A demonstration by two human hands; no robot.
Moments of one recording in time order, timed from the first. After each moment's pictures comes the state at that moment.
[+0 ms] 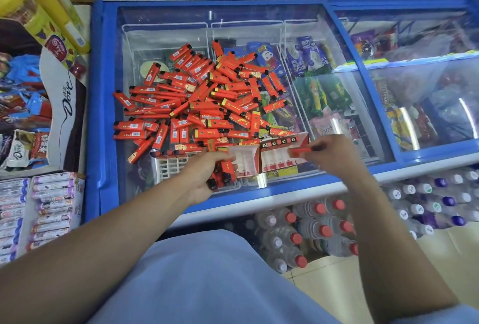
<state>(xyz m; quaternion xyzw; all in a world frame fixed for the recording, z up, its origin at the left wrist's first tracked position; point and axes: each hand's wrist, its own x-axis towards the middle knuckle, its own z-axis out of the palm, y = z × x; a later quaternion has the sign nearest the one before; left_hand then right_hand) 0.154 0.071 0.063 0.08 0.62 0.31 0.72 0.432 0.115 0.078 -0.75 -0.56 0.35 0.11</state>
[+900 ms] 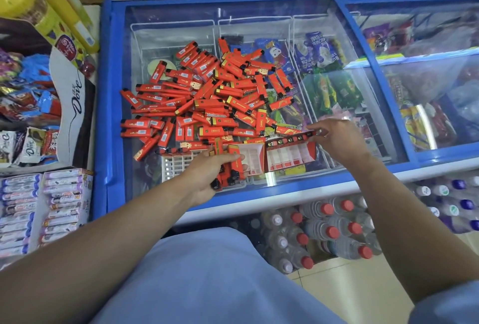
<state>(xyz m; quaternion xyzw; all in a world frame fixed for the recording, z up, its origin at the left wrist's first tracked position) 0.158 0.064 0.076 0.11 0.60 0.31 0.73 0.472 0.170 0.018 -0.64 -0.75 0.16 0.04</state>
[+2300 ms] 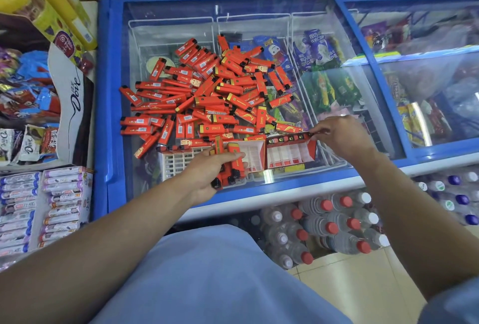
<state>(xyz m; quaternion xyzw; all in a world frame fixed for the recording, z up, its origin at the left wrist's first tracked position) 0.158 0.059 0.087 0.10 0.59 0.31 0.74 0.477 0.171 0.027 -0.59 -0.79 0.14 0.06</state>
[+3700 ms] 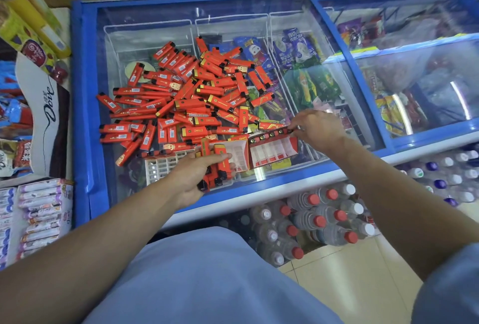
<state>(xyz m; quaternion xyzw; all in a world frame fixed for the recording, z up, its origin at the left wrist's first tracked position) 0.161 0.062 0.073 0.12 0.58 0.30 0.75 0.460 0.171 0.041 -0.58 -0.80 0.08 -0.08</state>
